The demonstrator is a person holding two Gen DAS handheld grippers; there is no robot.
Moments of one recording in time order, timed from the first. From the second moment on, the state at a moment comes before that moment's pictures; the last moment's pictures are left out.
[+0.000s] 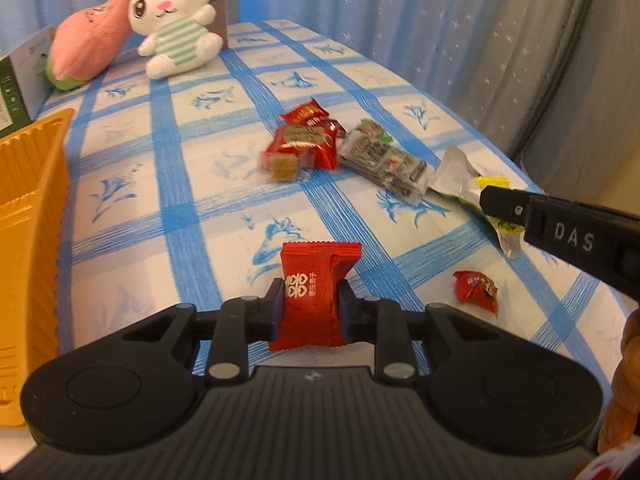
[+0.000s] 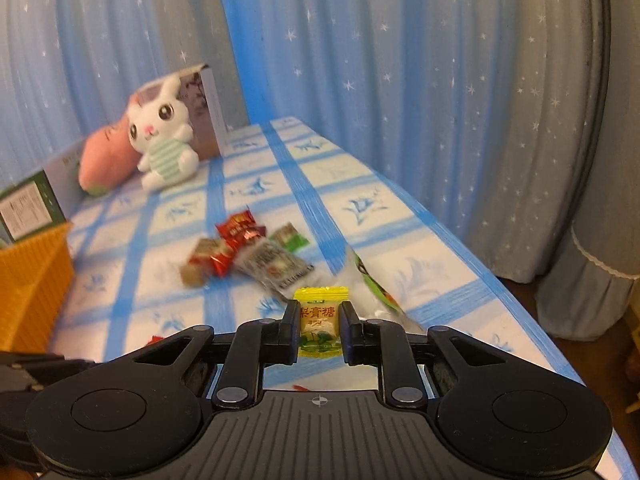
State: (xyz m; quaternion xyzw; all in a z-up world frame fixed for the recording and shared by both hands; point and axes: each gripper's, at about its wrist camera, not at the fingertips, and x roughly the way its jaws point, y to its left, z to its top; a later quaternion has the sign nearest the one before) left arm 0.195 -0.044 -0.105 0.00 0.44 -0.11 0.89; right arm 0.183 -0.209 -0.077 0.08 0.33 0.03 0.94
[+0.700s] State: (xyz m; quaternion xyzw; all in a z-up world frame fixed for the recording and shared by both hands) left arm 0.134 0.121 -0.010 -0.05 0.38 0.04 0.92; right arm 0.166 -0.064 -0.006 0.07 0.31 0.27 0.91
